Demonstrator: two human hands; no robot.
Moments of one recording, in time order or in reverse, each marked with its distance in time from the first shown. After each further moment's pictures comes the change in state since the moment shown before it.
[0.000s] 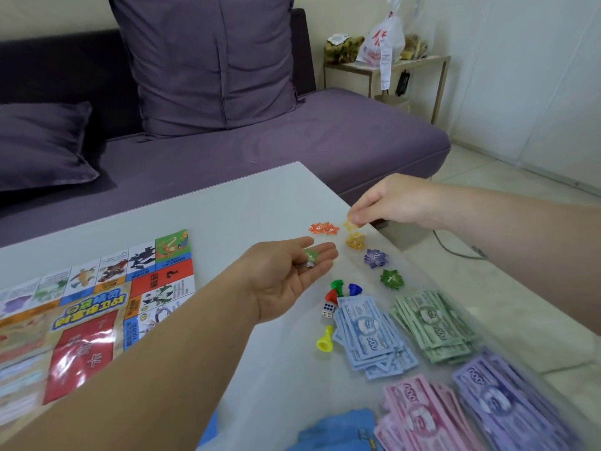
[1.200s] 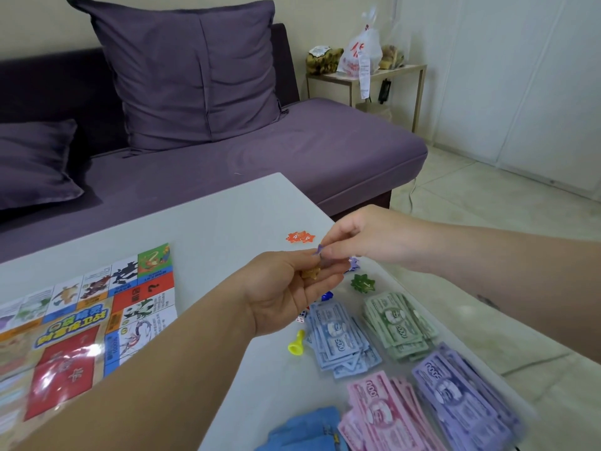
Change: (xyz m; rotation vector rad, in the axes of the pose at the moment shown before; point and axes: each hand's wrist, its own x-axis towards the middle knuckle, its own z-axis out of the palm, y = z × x) left_hand -0.008 -0.012 0.029 0.076 -0.199 -0.068; right_hand -0.055 -0.001 0.011 0.151 -0.109 -0.163
